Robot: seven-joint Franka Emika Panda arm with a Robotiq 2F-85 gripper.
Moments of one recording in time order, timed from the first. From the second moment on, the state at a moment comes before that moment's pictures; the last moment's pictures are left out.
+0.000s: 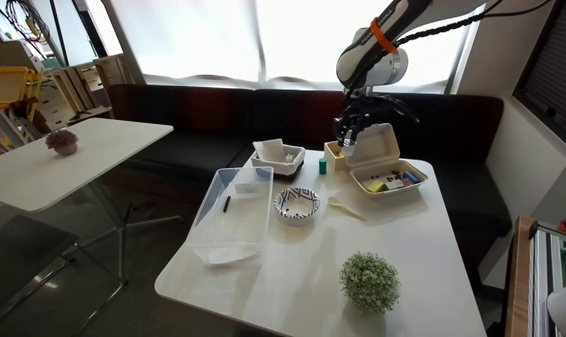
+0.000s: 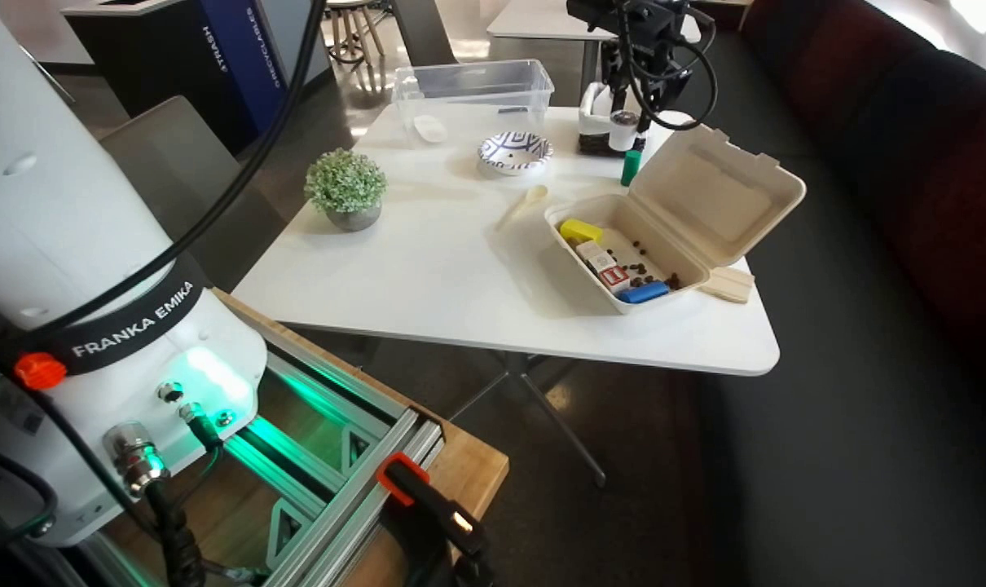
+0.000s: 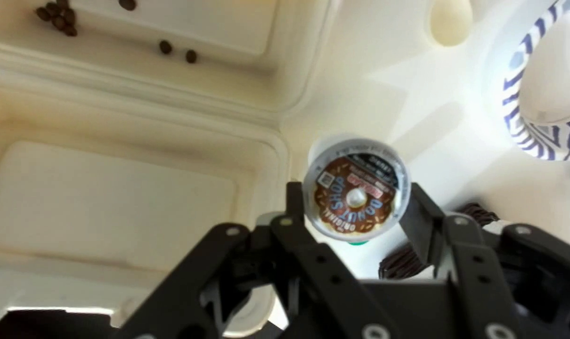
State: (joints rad) arm -0.33 0.49 -0.05 -1.90 0.15 2.45 -0.14
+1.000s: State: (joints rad) arm -0.30 0.48 -0.06 -1.86 0.16 2.44 -0.13
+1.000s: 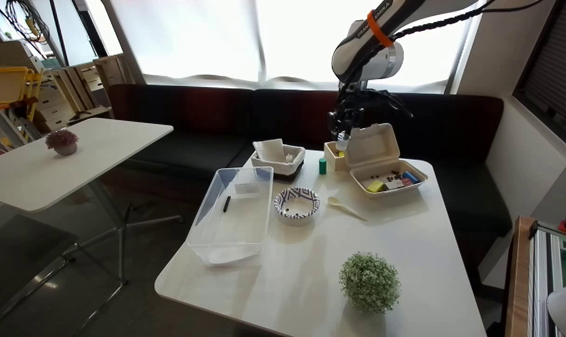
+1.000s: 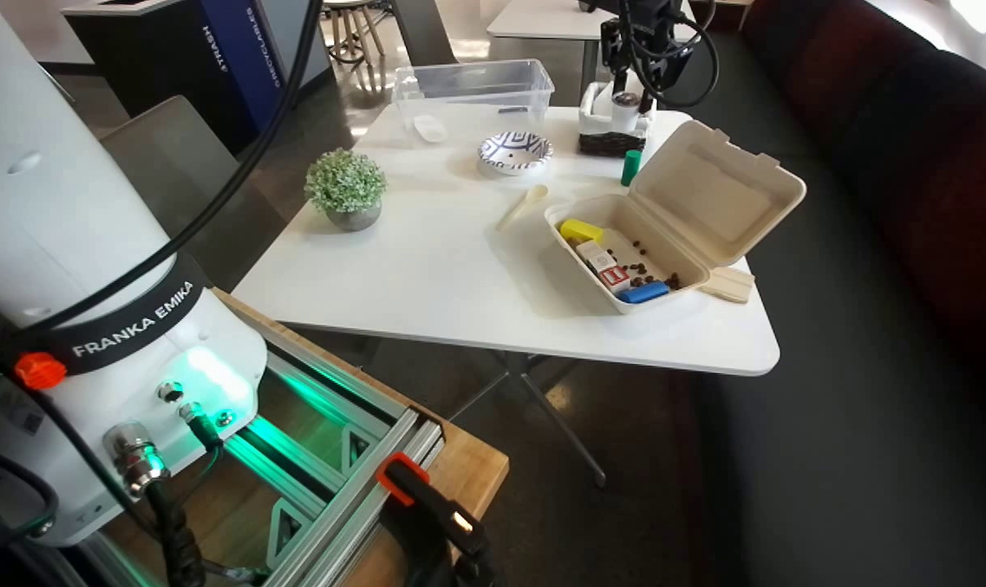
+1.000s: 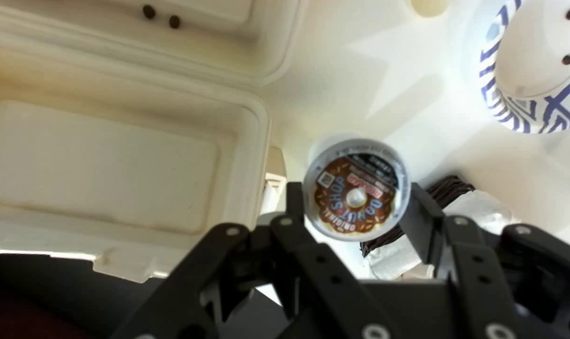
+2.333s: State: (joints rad) arm -0.29 0.61 -0.05 -1.68 0.15 2.37 -0.17
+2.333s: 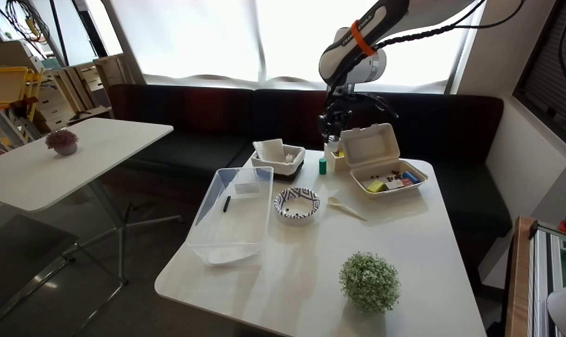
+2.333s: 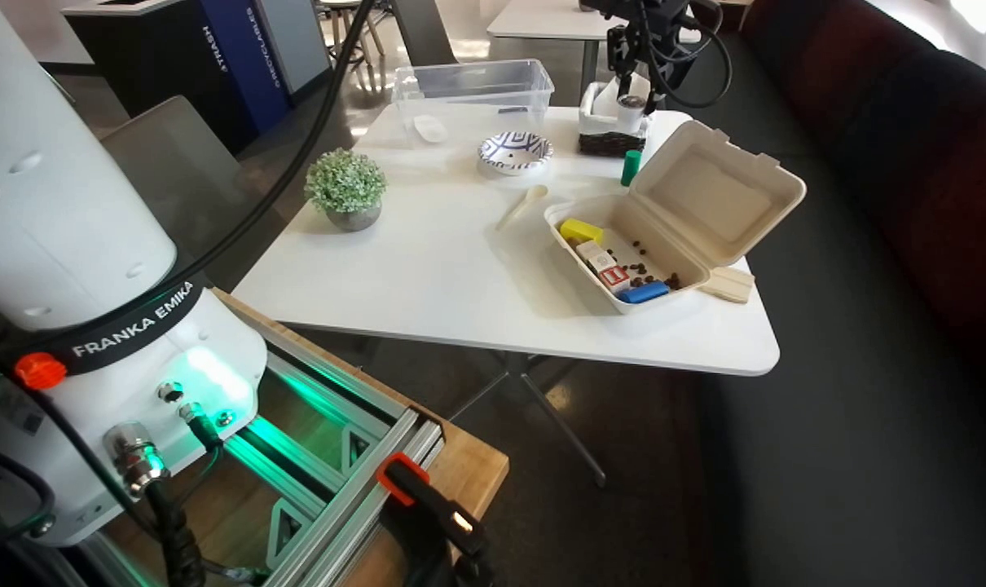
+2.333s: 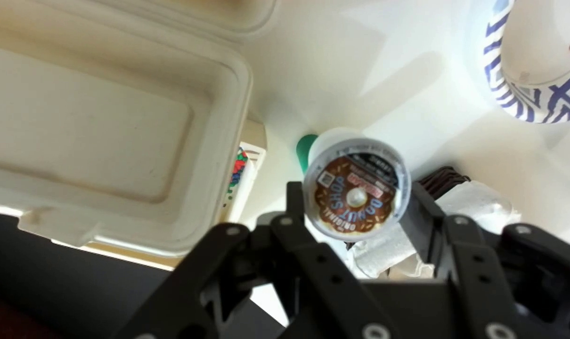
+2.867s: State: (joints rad) arm -0.29 0.67 -0.05 -1.62 0.15 2.37 -0.19
